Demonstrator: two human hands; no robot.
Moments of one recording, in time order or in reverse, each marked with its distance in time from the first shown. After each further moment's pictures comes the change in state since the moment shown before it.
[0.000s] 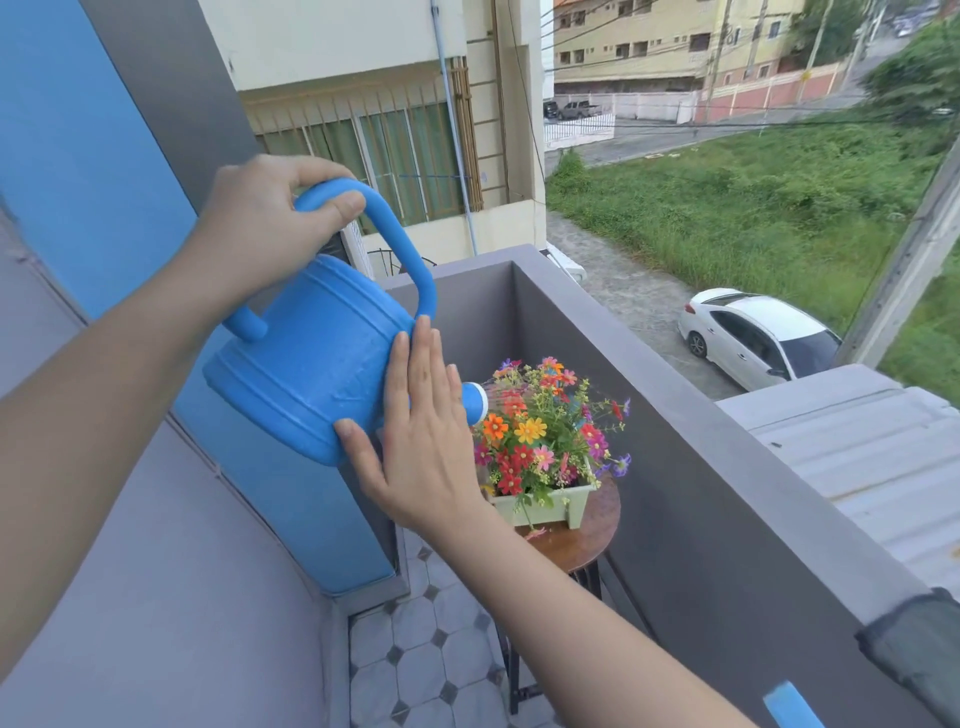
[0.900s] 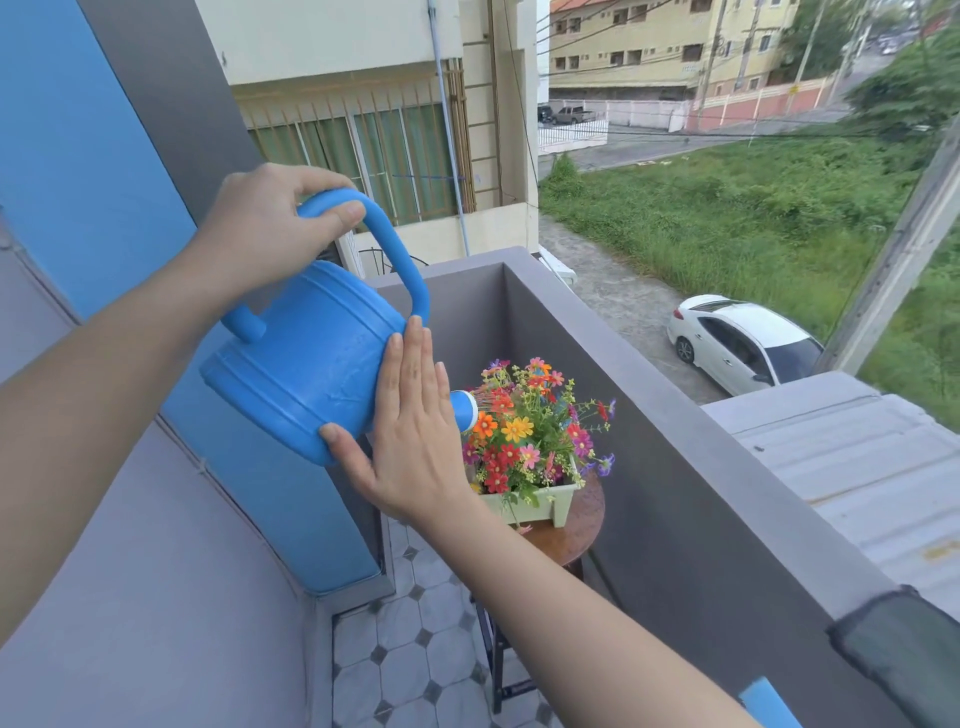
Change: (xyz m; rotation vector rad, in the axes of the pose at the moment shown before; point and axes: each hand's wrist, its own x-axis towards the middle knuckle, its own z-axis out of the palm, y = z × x) left_hand -0.003 0.001 0.006 -0.003 -0.044 -0.015; right_hand 0.001 0.007 0.004 0.004 0.001 -0.015
